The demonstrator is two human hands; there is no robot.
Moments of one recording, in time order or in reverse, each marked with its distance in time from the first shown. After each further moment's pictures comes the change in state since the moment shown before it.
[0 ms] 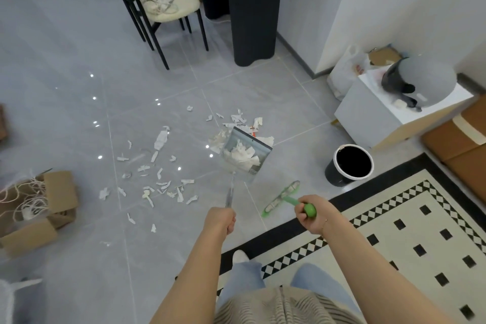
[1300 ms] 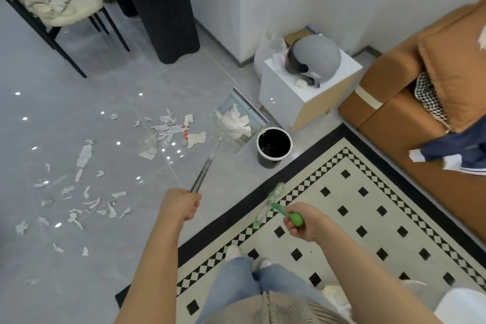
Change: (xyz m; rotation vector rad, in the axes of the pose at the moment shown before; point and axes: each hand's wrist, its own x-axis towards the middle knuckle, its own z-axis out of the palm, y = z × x) left_hand -0.134 0.035 0.217 0.239 0.019 0.266; right_hand -0.030 -0.084 -0.288 -0.210 0.045 0.072
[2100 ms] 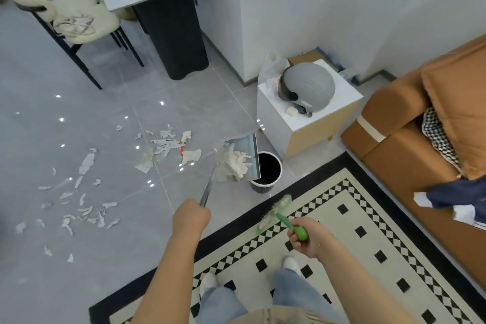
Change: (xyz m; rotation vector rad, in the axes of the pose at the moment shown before) left_hand -0.013 0.086 0.175 0.552 0.198 0.119; right_hand 0.028 -0.115 -0.151 0.077 -0.055 -0.024
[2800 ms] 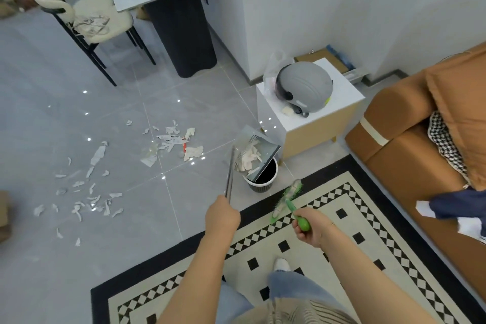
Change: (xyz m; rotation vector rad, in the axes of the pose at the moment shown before) left_hand -0.073 0.105 0.087 -0.033 0.008 0.035; right_hand 0.006 -0.052 -0.081 -0.178 0.007 -0.042
